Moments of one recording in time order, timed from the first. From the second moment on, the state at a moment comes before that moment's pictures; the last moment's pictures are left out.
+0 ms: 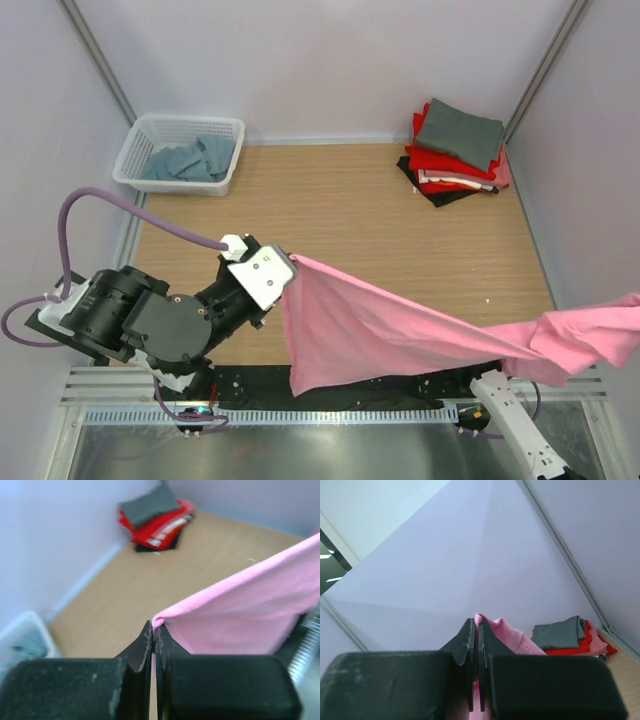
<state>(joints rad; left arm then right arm) -1.96 1.26 2.04 -1.13 -1.07 -0.07 0.28 0.29 1.68 -0.83 0.47 0.44</state>
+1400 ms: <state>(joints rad) -0.40 1.40 1.43 -0.76 -0.57 -0.01 0.32 1.52 1.60 -0.63 0.18 0.53</state>
